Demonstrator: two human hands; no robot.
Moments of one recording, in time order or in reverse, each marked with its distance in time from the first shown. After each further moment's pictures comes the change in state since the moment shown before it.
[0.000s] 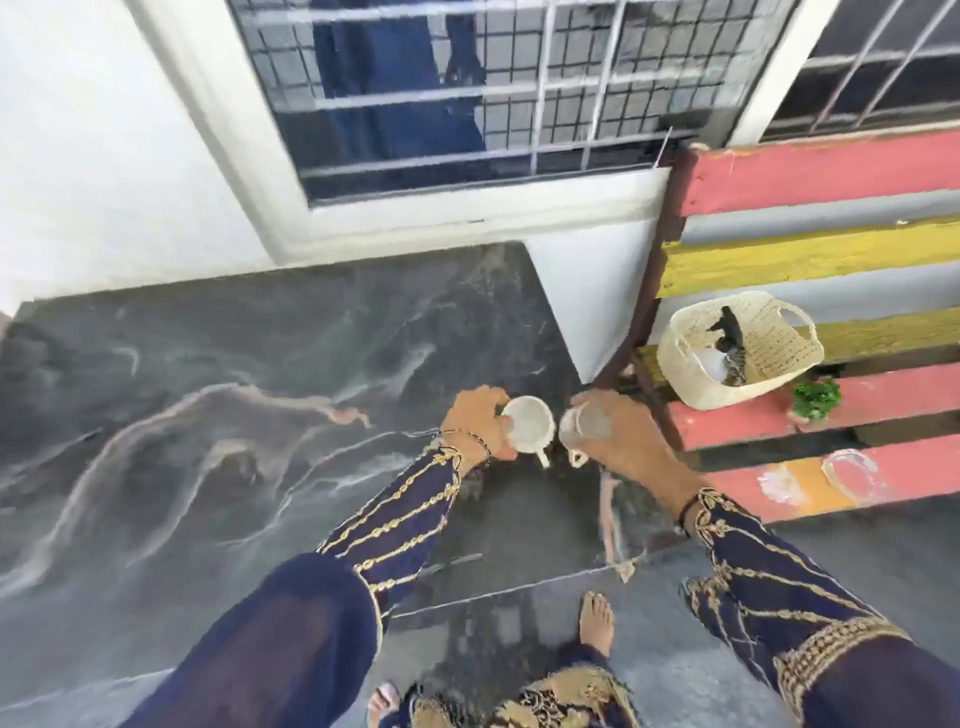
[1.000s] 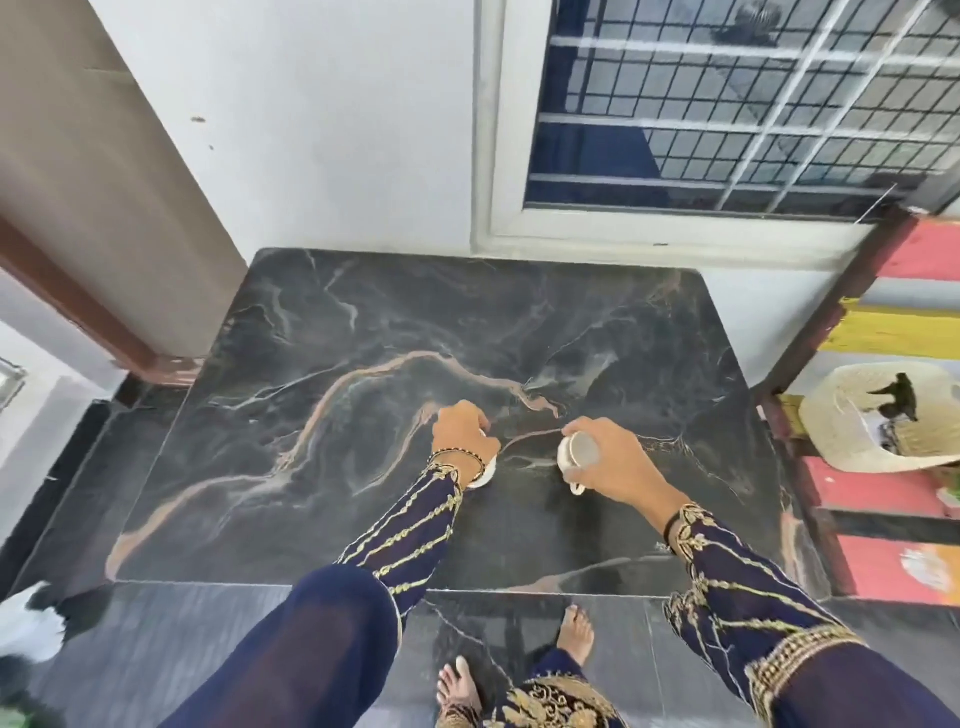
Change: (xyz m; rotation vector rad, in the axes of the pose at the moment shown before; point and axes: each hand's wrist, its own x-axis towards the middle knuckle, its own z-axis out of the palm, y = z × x) left_hand -0.102 -0.205 -0.150 -0.064 0.345 -0.280; right_hand -0.023 -0.220 0.144 -0.106 -0.276 -0.108
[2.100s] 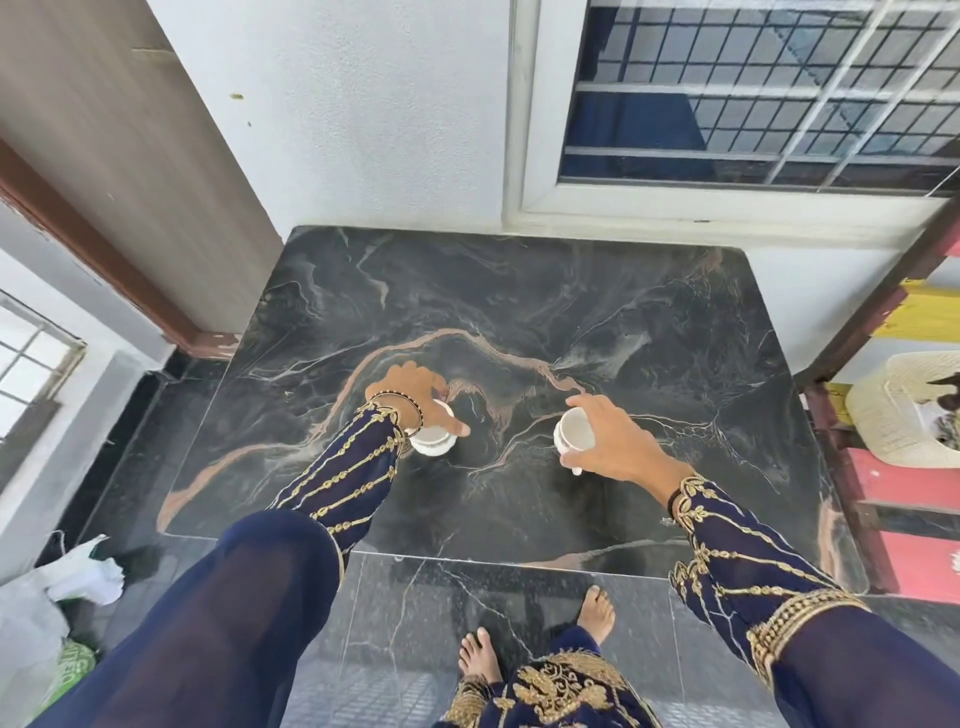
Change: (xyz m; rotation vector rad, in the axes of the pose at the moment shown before) left_hand 0.015 -0.046 -0.089 0.510 -0.204 -0.020; right_hand 0.022 -0.005 0.026 -0.127 -0.113 -0.093
